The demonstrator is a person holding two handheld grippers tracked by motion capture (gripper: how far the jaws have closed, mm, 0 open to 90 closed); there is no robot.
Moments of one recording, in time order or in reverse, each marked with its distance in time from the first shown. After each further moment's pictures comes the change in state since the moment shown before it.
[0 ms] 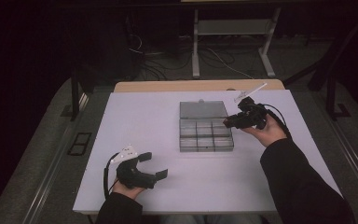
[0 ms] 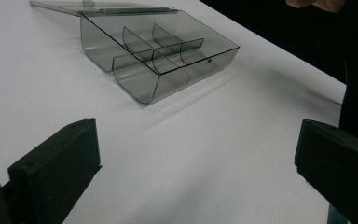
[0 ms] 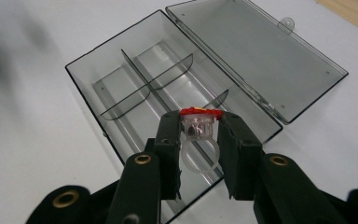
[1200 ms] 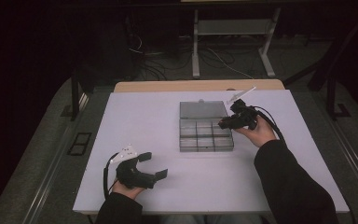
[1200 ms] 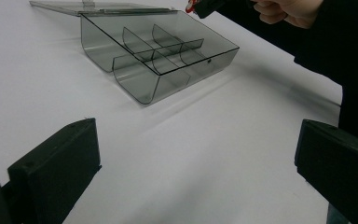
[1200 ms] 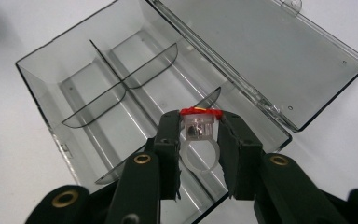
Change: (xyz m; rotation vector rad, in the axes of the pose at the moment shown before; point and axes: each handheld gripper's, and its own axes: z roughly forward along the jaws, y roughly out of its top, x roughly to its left) left arm 0.001 0.000 0.000 -0.003 -0.002 0.000; right arm -0.016 -0.004 0.040 0.031 -0.003 0.027
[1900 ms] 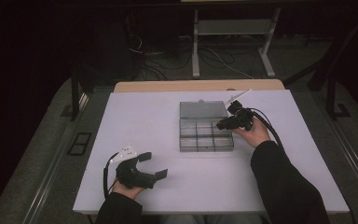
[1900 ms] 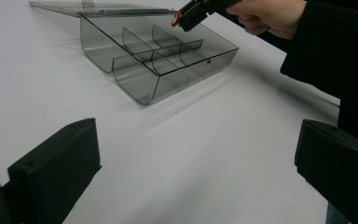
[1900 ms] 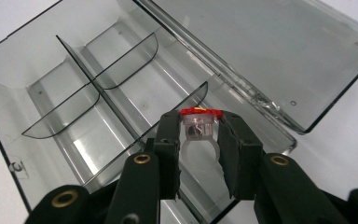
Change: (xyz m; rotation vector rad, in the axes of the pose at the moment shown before) left arm 0.000 0.000 0.000 0.000 -0.002 0.001; right arm -0.014 -0.005 0.027 0.014 0.006 0.057
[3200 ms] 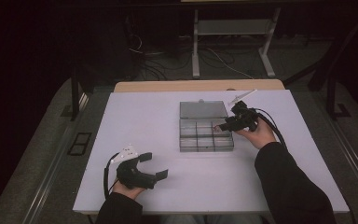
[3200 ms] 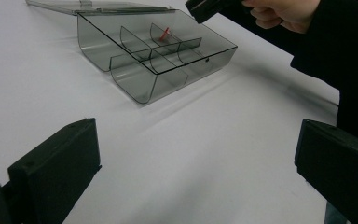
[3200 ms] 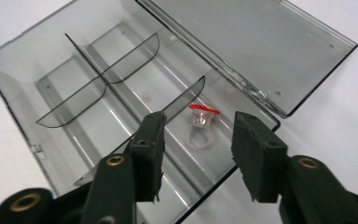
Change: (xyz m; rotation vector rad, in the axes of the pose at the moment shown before) left arm -0.001 0.000 0.001 0.006 -0.005 0.001; right arm 0.010 -0.005 -0.025 -0.024 -0.042 -0.014
